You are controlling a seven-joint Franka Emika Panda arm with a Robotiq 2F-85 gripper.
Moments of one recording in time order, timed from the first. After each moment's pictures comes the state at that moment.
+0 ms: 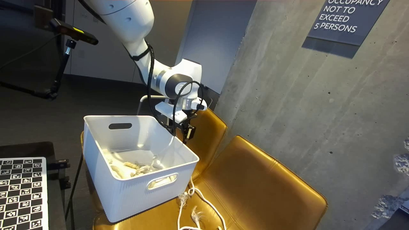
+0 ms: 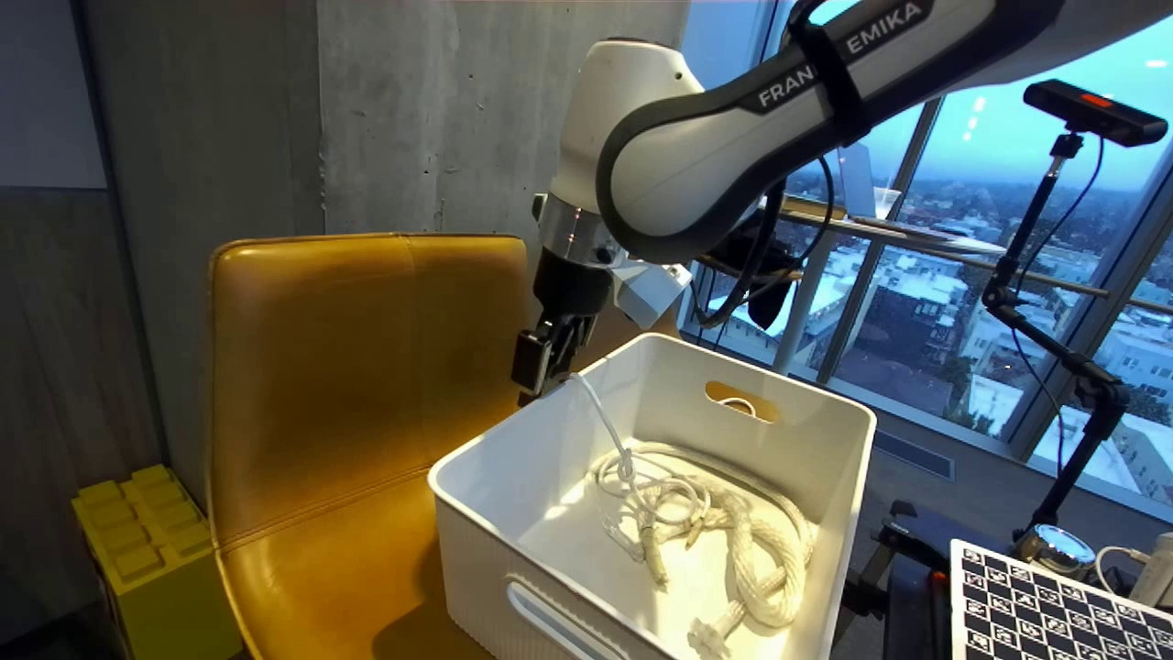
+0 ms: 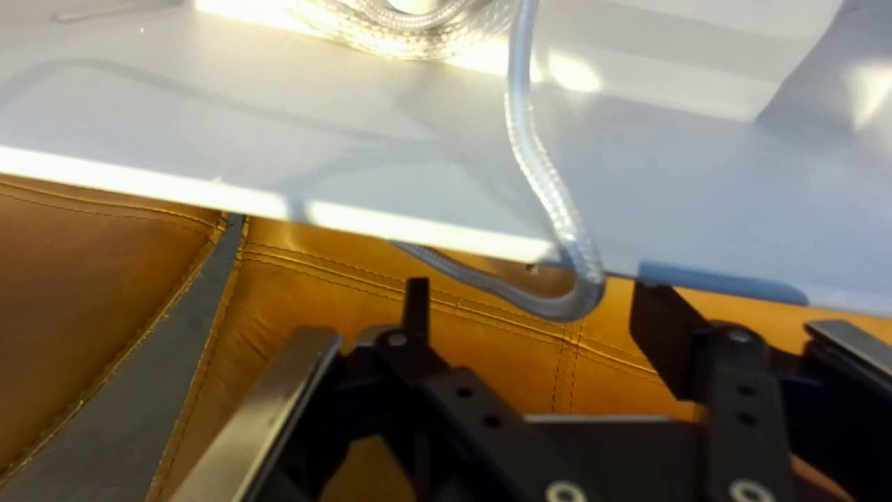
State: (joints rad) arm 0.11 0.72 0.00 -1.56 -0.10 2.43 -0.07
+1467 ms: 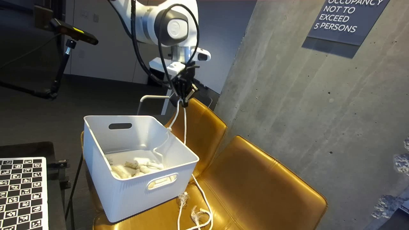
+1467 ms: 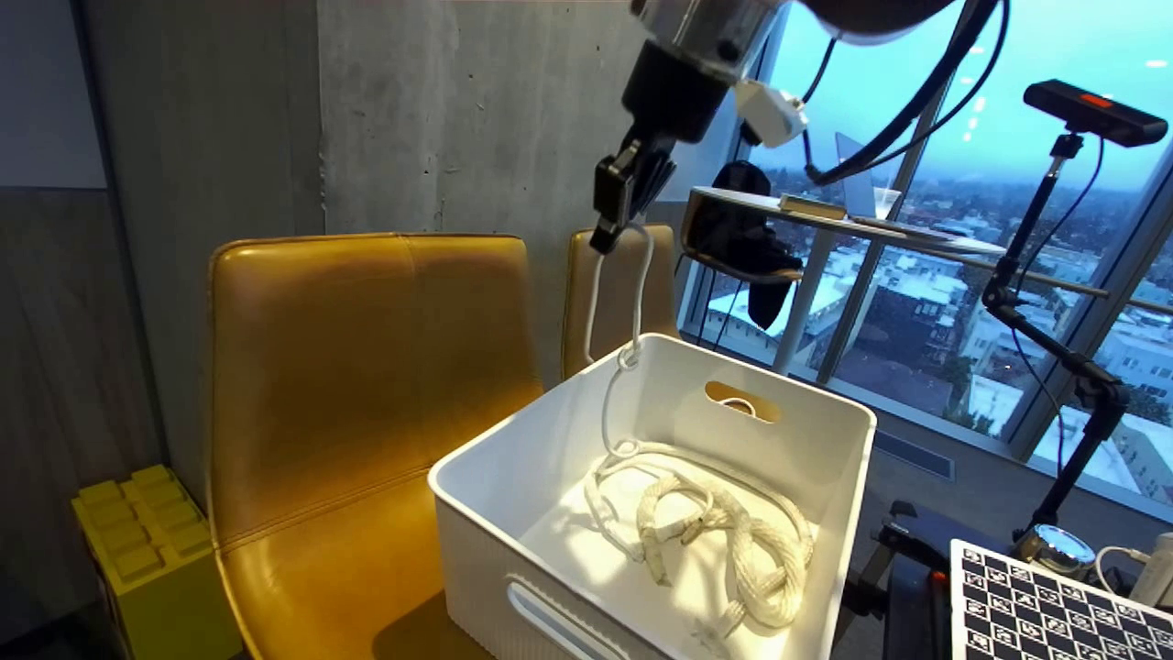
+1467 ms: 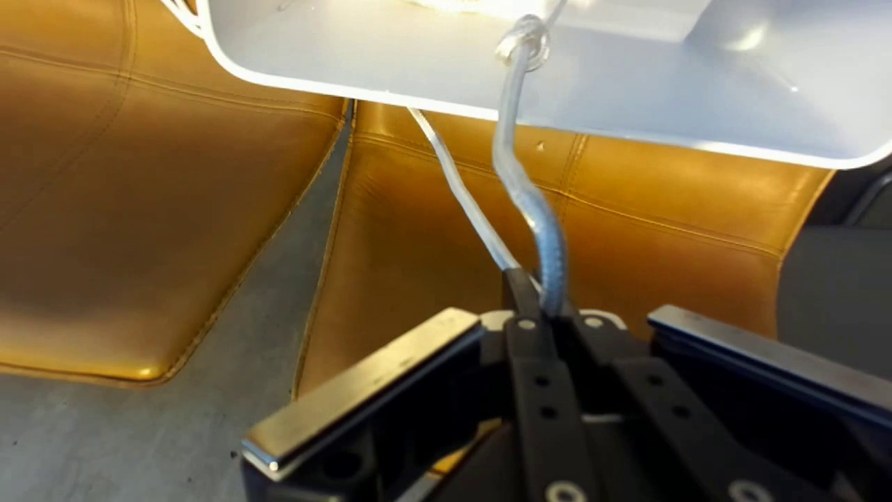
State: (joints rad) arm 0.13 0.25 -0.01 -1.88 -0.17 2.46 0.02
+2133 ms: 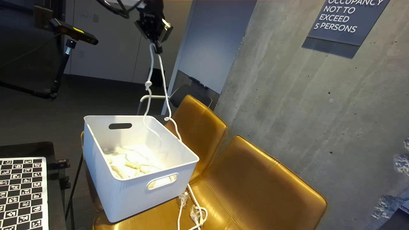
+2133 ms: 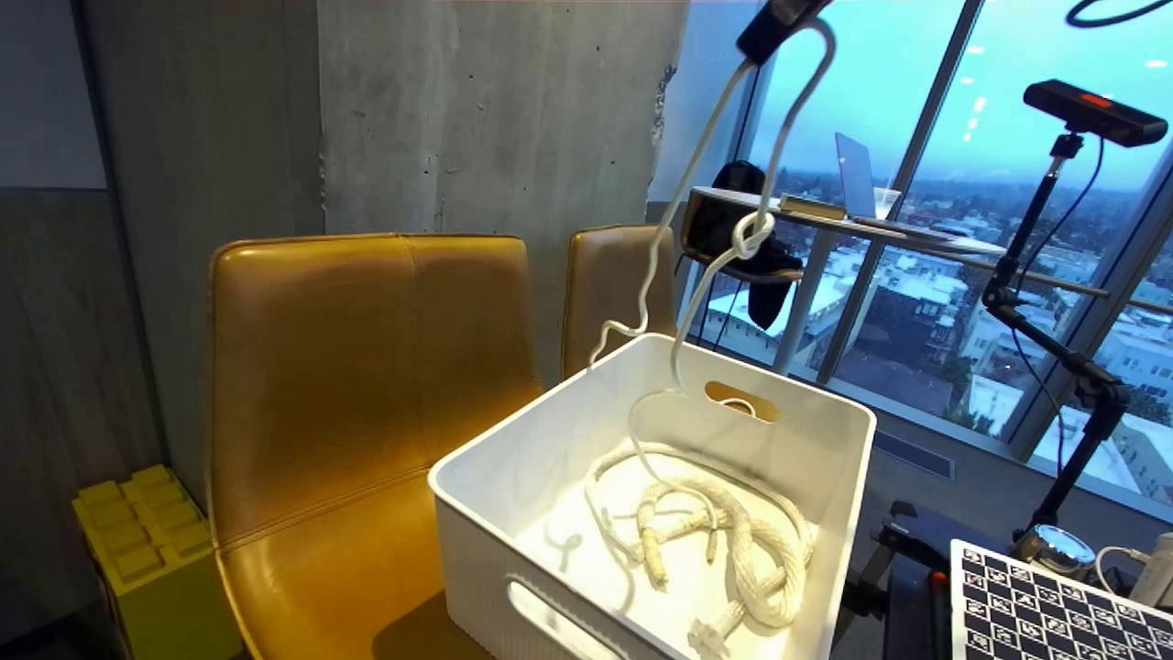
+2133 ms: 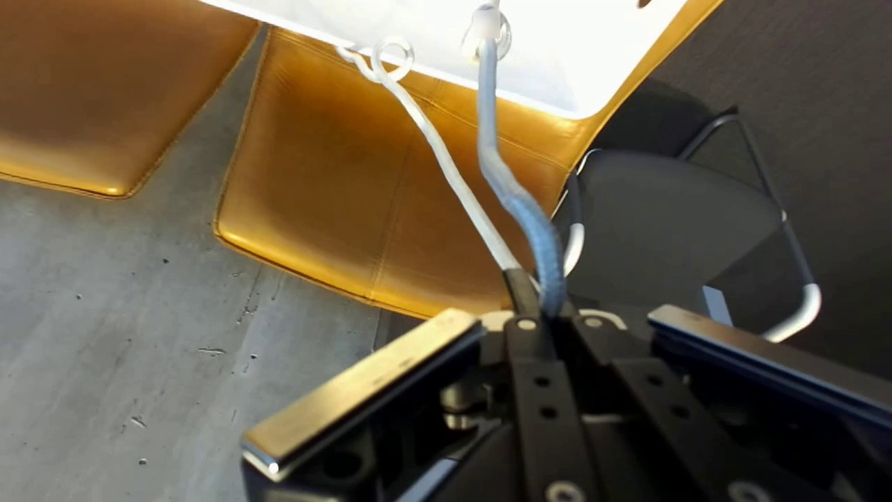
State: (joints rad) arm 0.16 -0.33 0.06 -2.25 0.02 2.46 -0.21
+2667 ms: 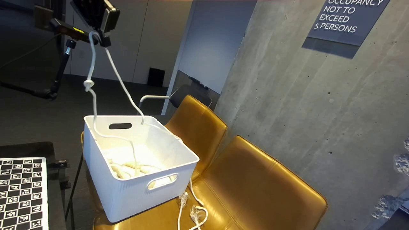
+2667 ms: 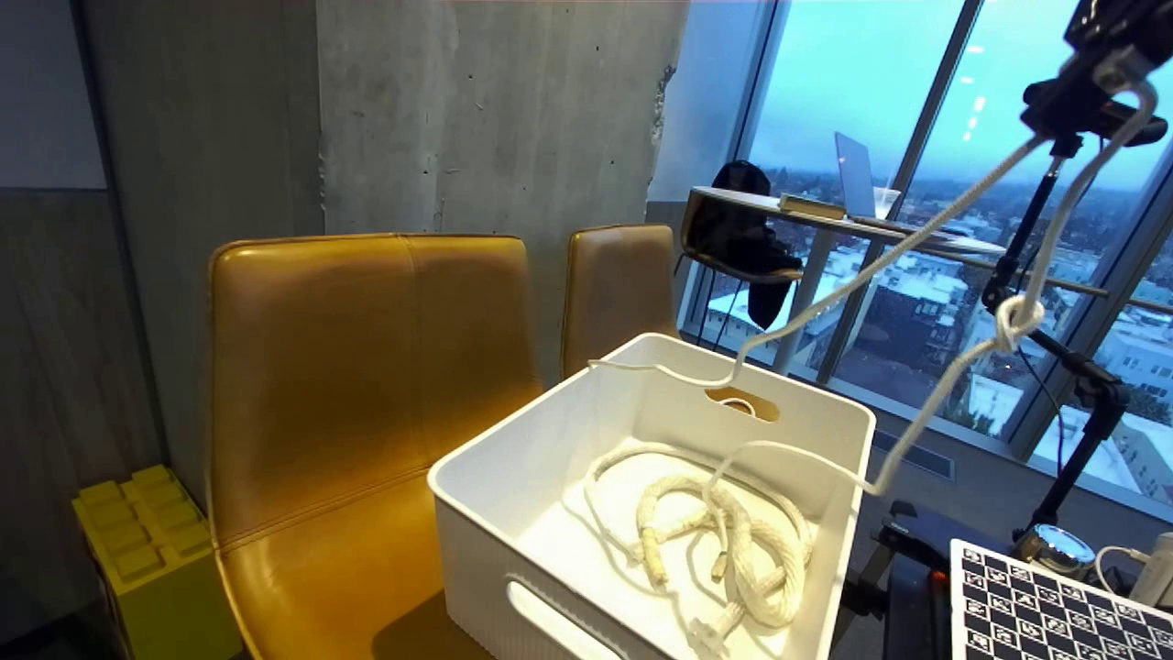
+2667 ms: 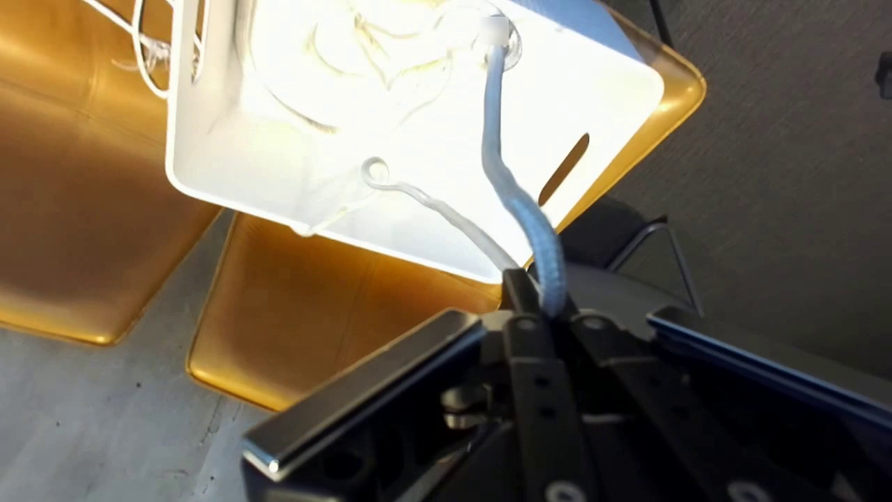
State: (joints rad) arm 0.20 -0.77 0.04 -2.58 0.03 2.23 -0.25
